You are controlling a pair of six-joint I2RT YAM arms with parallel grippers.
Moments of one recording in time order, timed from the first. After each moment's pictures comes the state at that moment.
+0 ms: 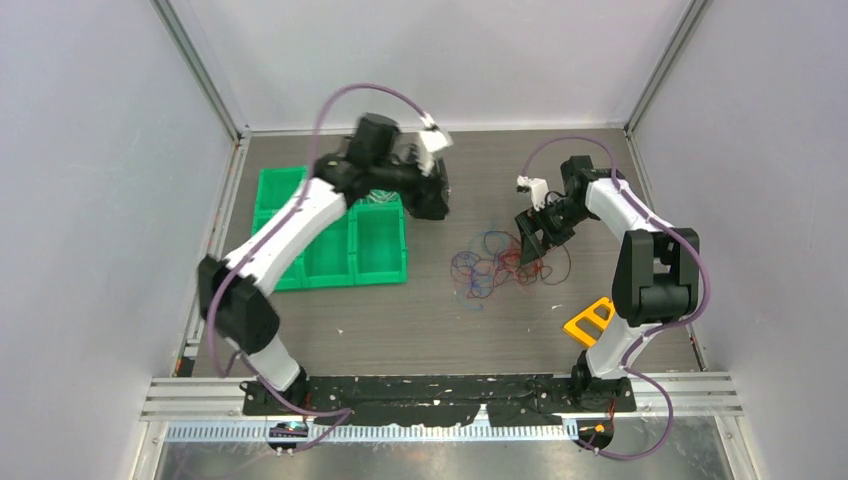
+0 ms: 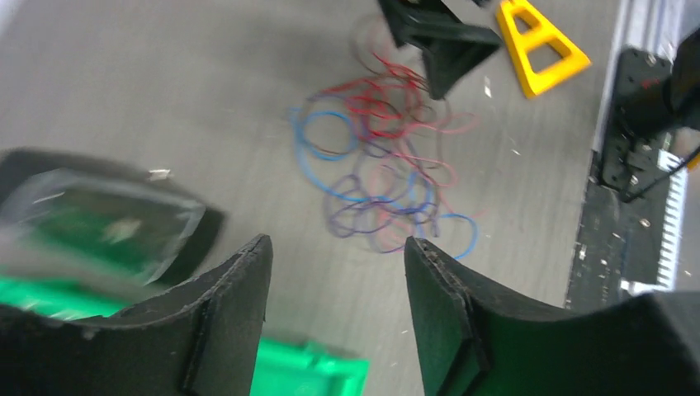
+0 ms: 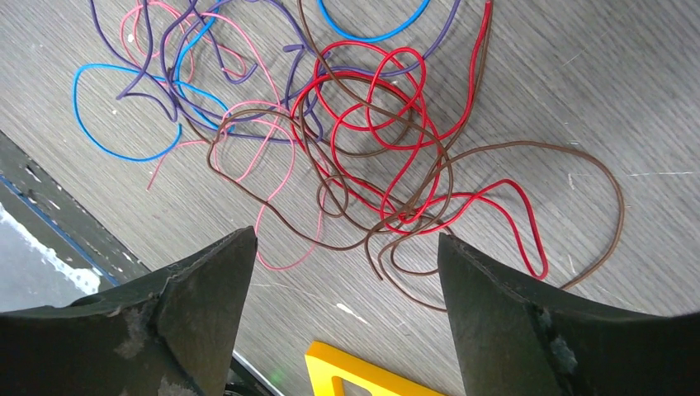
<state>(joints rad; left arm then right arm) -0.49 1.60 1.61 -0.59 0.65 0.31 0.03 1.73 1.27 -0.96 -0.52 -0.59</state>
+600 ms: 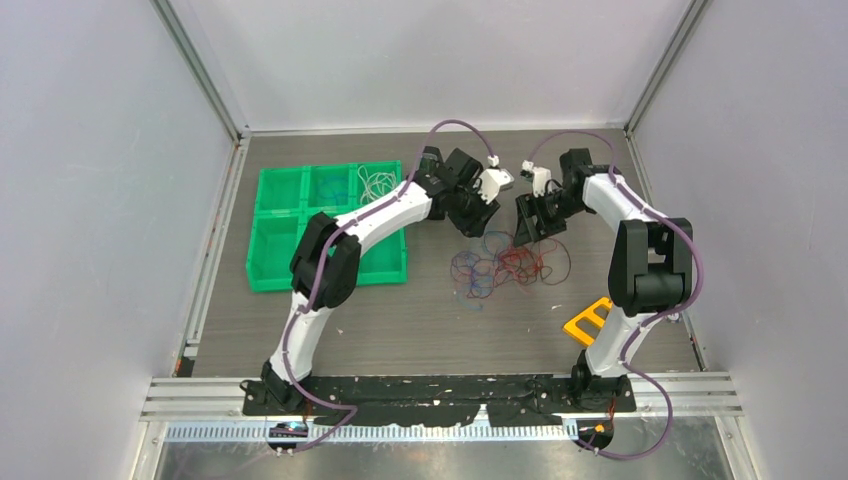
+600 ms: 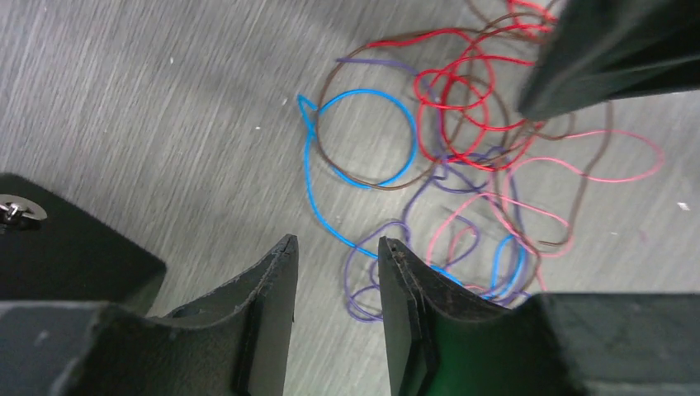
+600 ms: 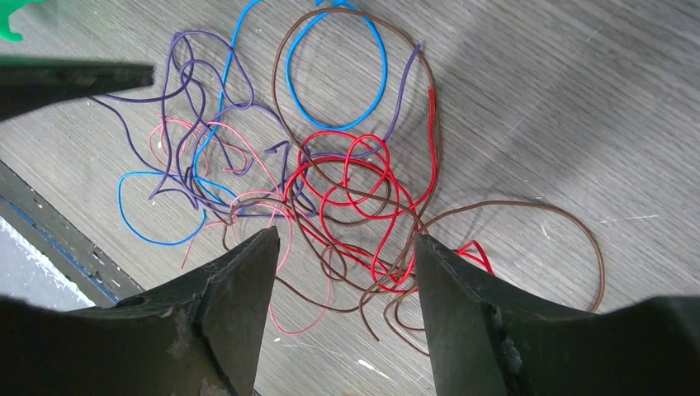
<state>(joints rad) -0.76 2.18 1.88 -0.58 0.33 0.19 0.03 1.81 1.32 -0.84 -0.56 -0.35</state>
